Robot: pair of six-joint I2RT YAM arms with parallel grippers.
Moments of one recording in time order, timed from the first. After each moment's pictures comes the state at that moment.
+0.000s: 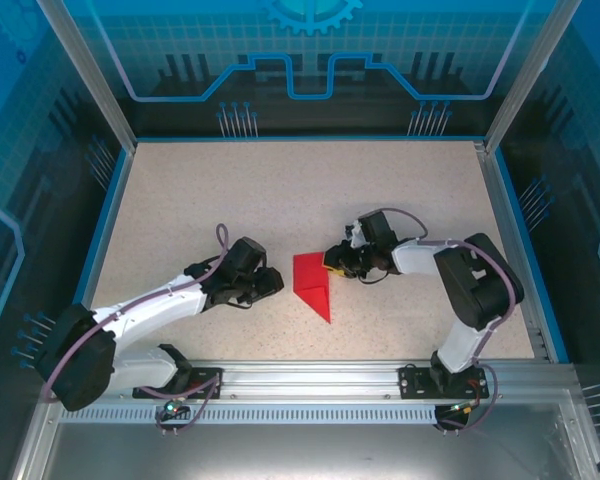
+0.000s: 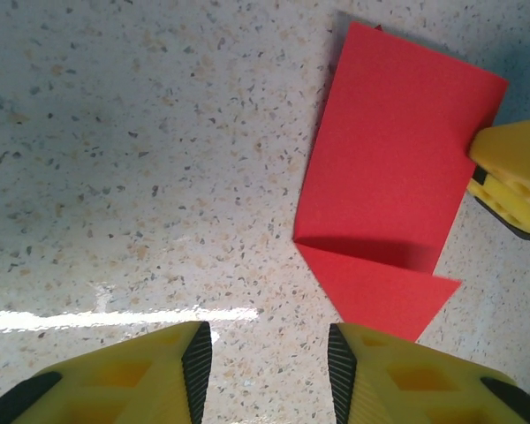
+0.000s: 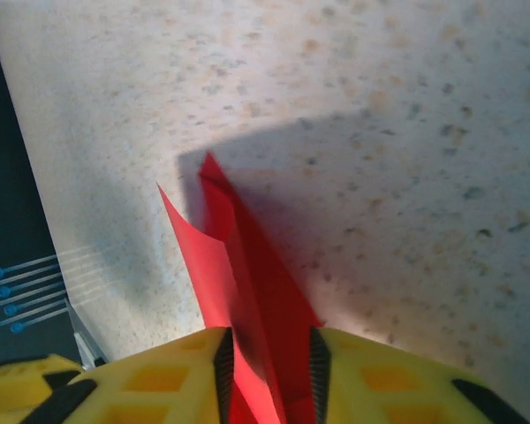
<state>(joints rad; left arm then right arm) -0.65 1.23 0.65 -0.41 0.10 -1.04 0.44 1.71 0.78 0.00 -0.59 0.83</state>
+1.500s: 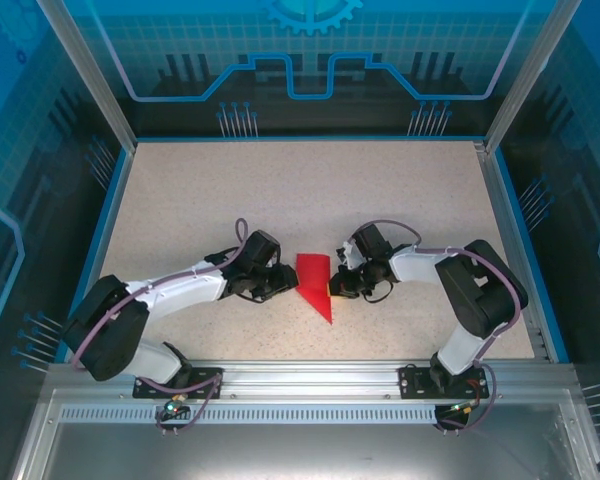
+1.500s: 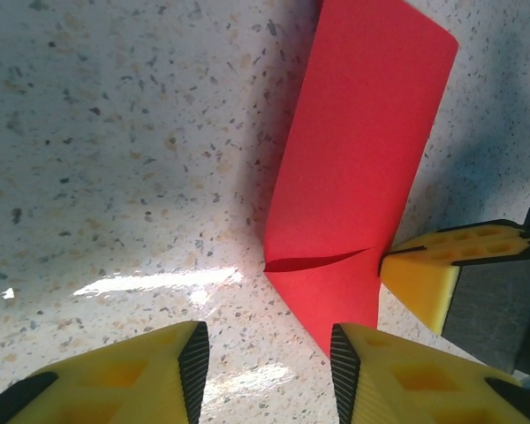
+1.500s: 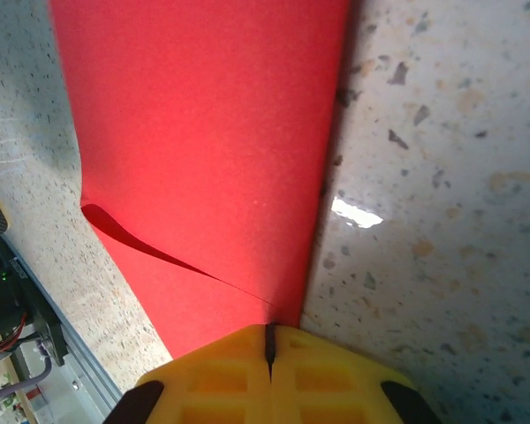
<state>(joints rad) -0.65 1.44 0.73 -0.31 0.22 -1.03 0.51 1.69 0.73 -0.22 -0.64 0.55</state>
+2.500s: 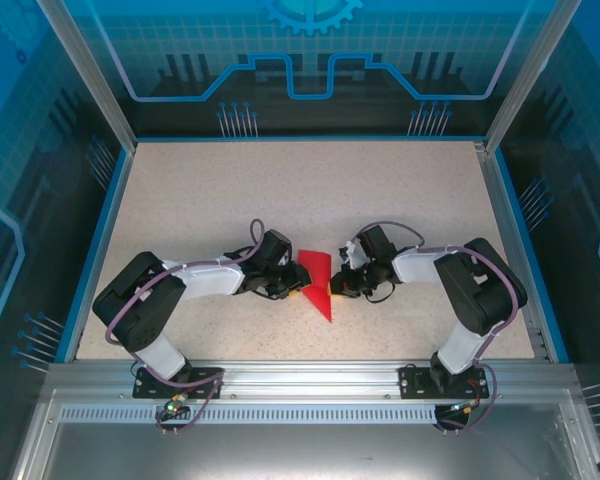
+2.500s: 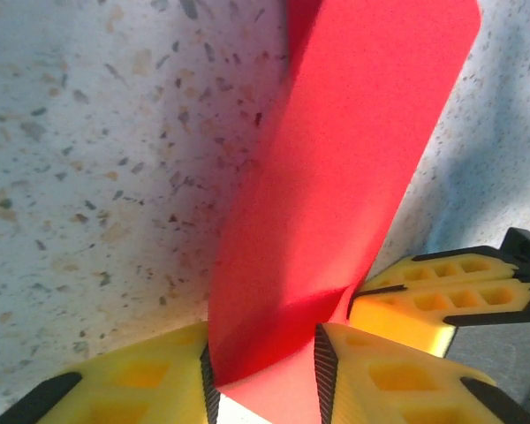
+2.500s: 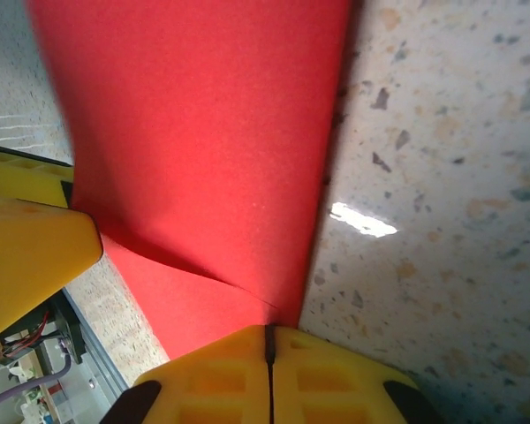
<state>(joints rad) -0.66 1.64 0.75 -0.08 0.33 -1.11 0.47 1.71 0.70 -0.14 -0.69 0.55</state>
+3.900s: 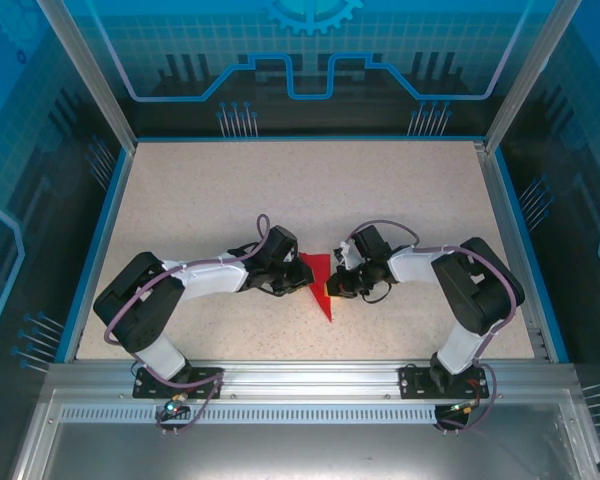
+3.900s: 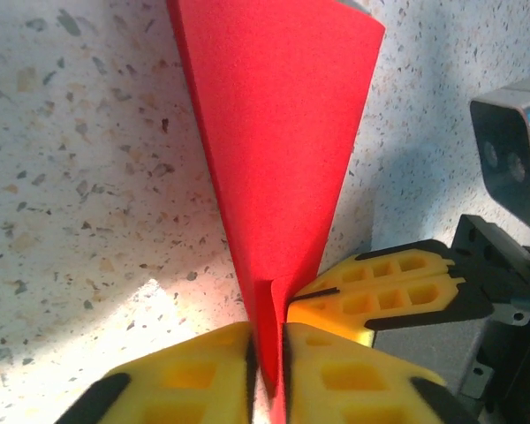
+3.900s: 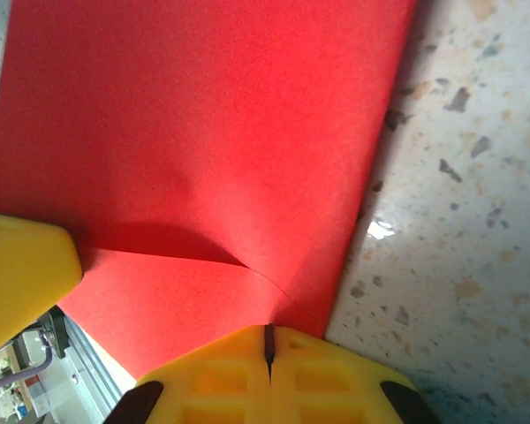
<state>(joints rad) -0.69 1.64 0.81 -0.12 0.32 -1.06 0.51 1.72 0.73 -0.16 -0.66 0.52</state>
